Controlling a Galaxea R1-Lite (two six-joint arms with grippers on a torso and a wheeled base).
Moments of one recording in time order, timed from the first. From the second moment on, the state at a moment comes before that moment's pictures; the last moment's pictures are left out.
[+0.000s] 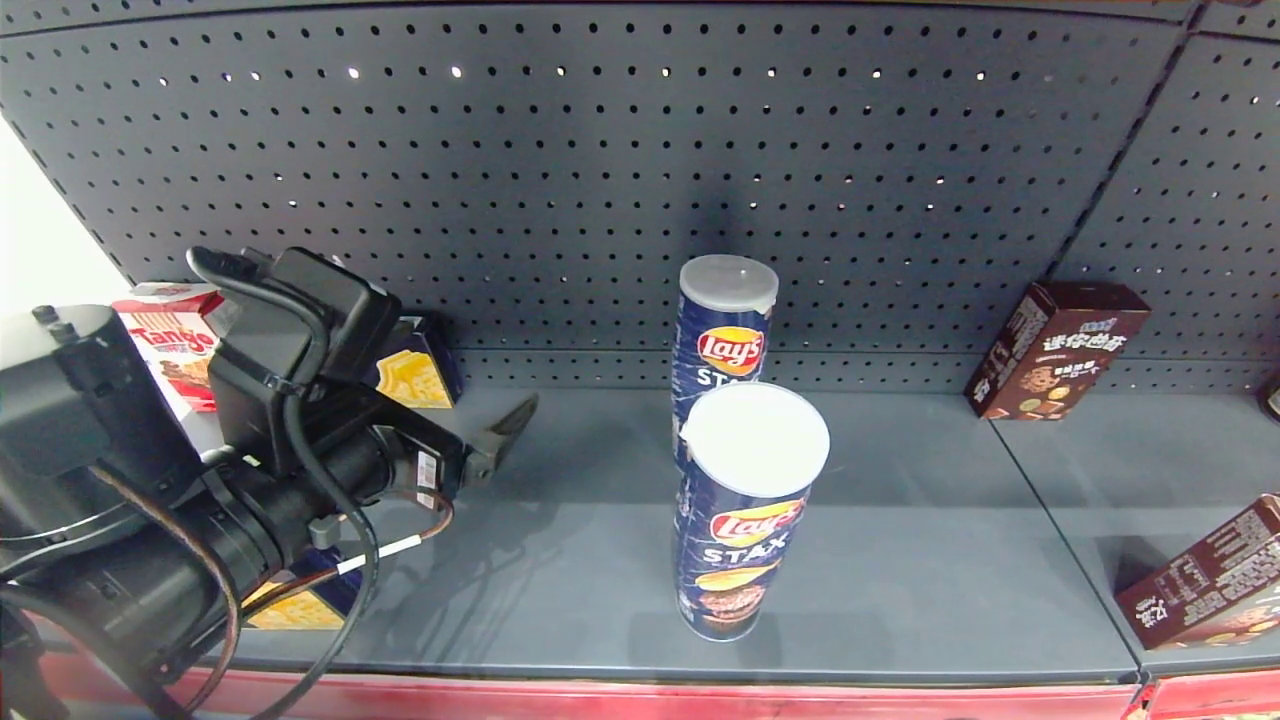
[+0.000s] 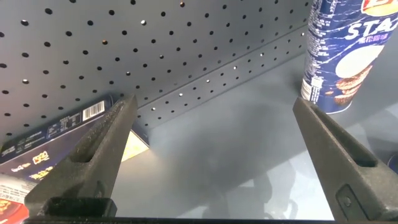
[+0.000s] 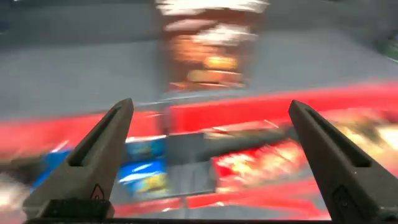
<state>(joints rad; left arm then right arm) -0.55 1.43 -0.57 -0.87 0.20 0.31 -0.02 0.00 -0.02 0.00 -0.18 0.04</state>
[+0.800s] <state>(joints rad) -0.56 1.43 -0.57 -0.87 0.20 0.31 -0.01 0.00 0.00 0.00 0.01 0.00</state>
